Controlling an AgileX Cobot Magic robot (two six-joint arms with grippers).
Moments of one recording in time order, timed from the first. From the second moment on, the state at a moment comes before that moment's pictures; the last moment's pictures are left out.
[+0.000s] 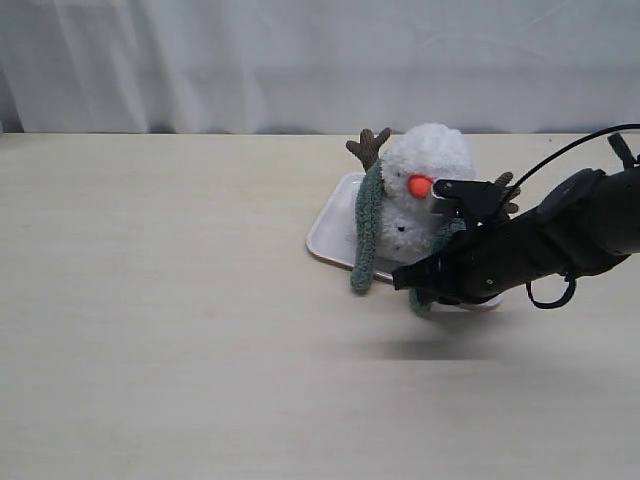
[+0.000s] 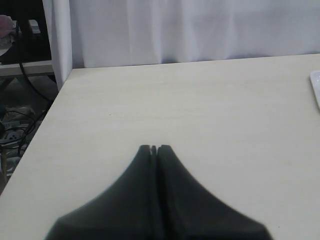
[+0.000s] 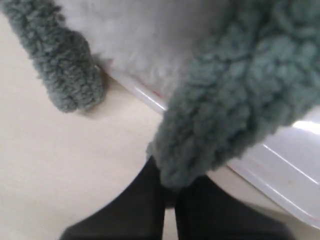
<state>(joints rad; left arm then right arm) -0.03 0.00 0.00 -0.04 0.34 0.10 0.23 1.89 -0.91 0.93 0.30 -0.81</state>
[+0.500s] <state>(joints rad) -0.03 0.00 0.00 -0.04 0.34 0.10 0.23 1.86 -0.91 0.94 0.81 -0.87</state>
